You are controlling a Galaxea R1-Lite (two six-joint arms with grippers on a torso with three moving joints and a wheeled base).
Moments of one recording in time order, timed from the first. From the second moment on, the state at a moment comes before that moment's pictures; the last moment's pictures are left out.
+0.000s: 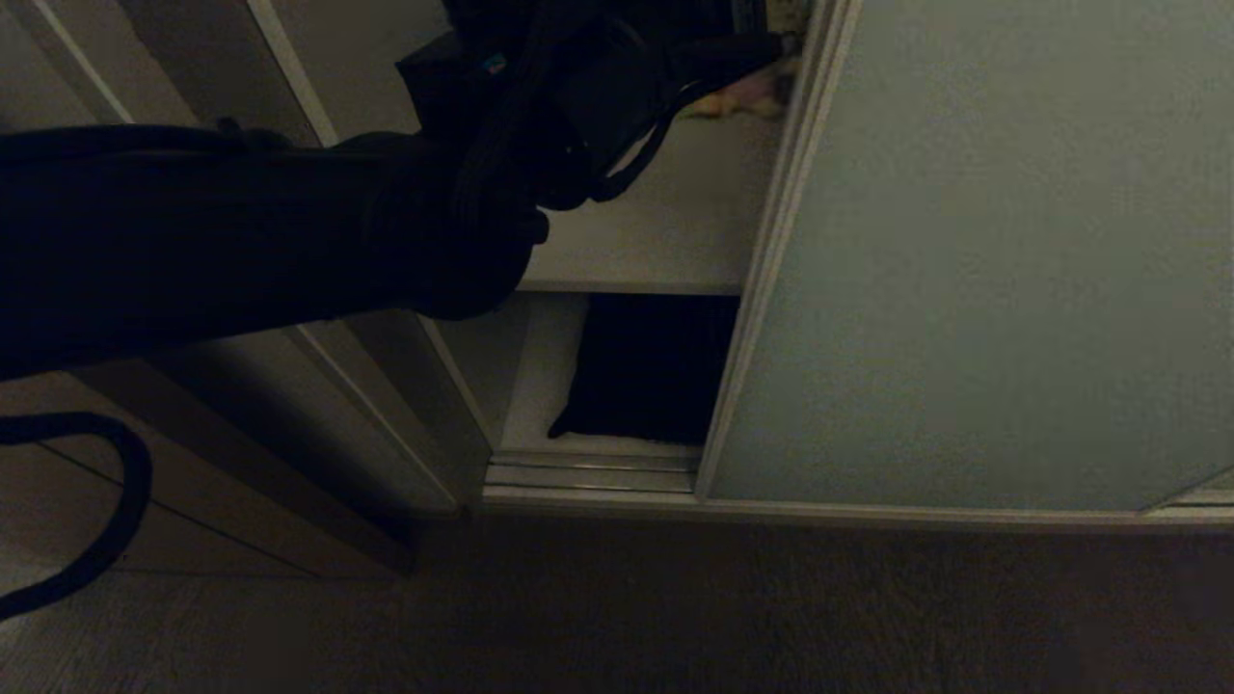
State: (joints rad) left arm -0.78 1.99 -1.92 -0.57 0.21 0.02; right arm 0.00 0.00 0.00 0.01 0.00 -0.01
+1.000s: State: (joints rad) left arm -0.39 1.26 -1.10 -0.37 0.24 0.00; right arm 0.00 0.00 0.00 0.01 0.00 -0.01
